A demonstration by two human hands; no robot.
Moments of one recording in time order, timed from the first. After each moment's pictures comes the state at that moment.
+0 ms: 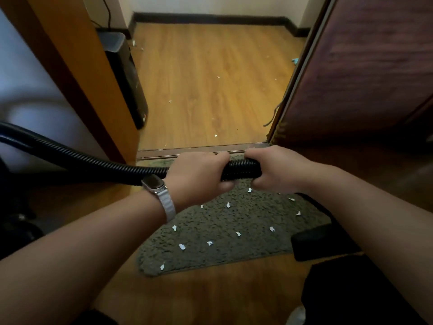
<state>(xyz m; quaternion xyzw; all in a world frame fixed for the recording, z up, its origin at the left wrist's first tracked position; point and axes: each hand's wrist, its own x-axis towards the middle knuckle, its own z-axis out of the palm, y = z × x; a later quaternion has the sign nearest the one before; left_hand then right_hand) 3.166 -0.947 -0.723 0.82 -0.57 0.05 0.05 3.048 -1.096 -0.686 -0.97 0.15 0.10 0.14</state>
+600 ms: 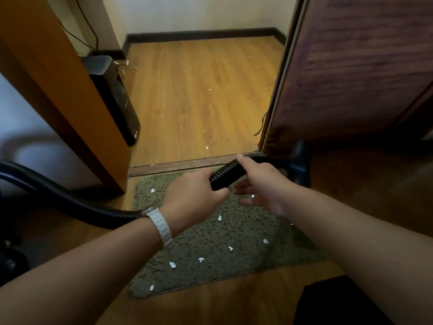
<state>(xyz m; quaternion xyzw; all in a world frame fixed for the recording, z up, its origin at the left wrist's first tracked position) 3.131 -0.981 -0.725 0.89 -0.40 -0.10 0.17 3.038 -1.110 -0.711 -0.57 0.46 0.00 0.68</state>
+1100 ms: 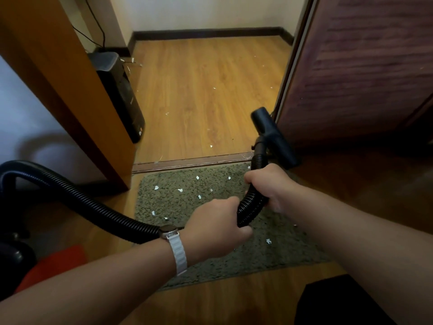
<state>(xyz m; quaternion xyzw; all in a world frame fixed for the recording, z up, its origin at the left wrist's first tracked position) 3.090 -0.971 -0.744 0.84 -0.49 -0.19 0.14 3.048 -1.111 -0.726 -0.59 0.51 -0.06 0.62</state>
